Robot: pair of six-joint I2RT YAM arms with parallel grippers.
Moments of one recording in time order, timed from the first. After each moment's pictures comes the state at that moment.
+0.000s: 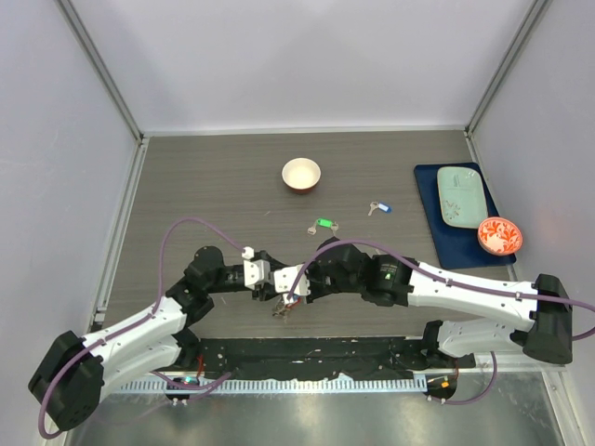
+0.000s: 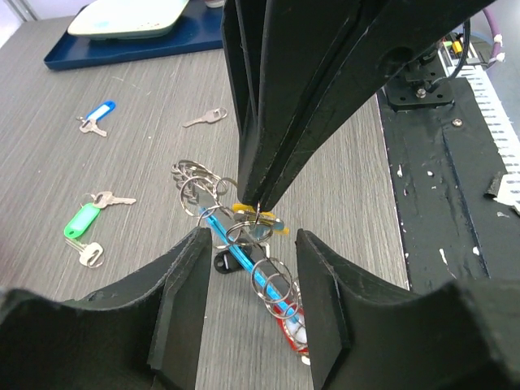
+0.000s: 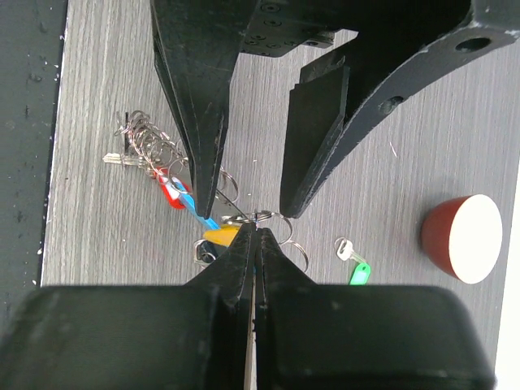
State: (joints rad) left arm -0.69 0.88 0.27 0.49 0.77 0.27; right arm 1.20 1.19 0.93 -0.36 -0.05 -0.68
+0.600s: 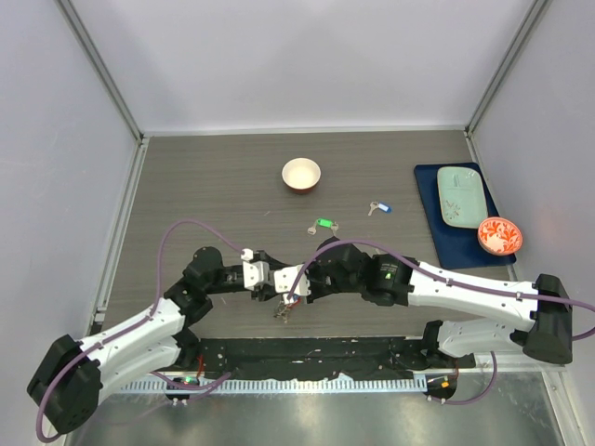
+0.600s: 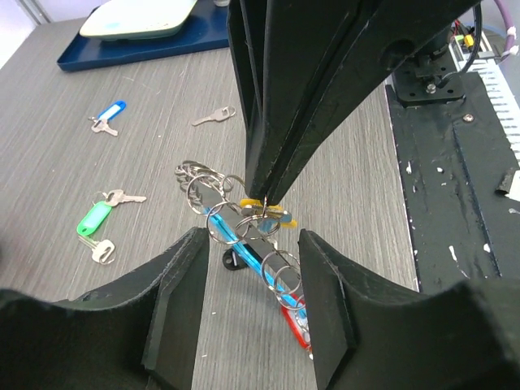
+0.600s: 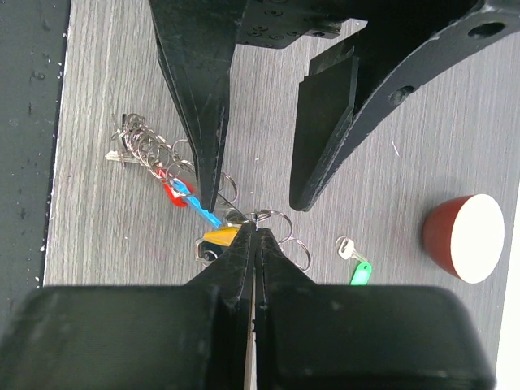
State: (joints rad) left arm -0.69 0.85 0.27 0.46 0.75 0.29; right arm 1.20 1.19 0.93 -0.38 -0.05 -0.68
